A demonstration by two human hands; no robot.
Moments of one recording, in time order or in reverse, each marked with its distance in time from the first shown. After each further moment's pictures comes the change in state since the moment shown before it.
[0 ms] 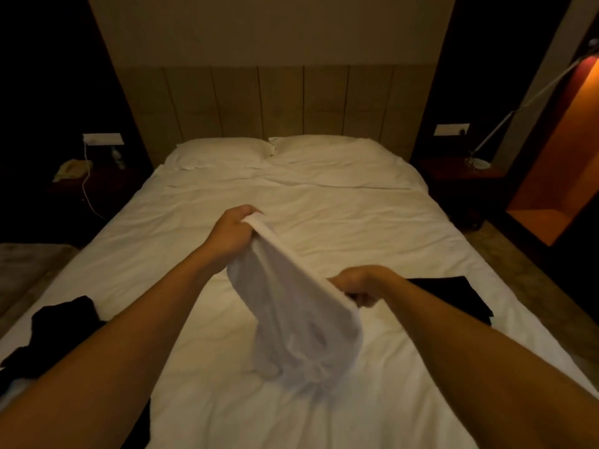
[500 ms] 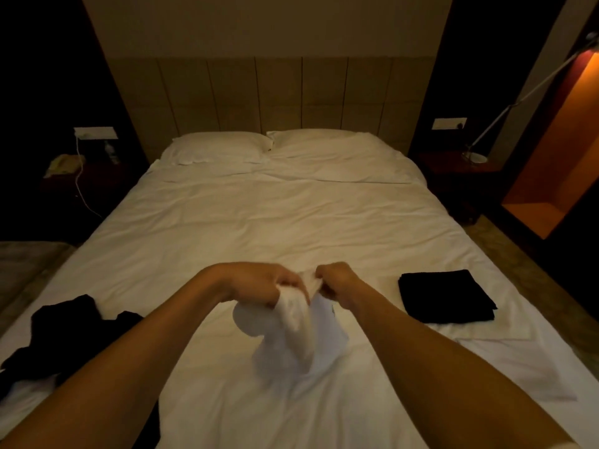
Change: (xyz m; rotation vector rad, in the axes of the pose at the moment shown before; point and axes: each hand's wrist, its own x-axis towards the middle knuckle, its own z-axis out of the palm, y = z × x) left_hand -0.040 -0.011 -0.001 0.393 -1.006 0.092; right_hand 0.046 -0.031 0.056 0.933 0.323 -0.150
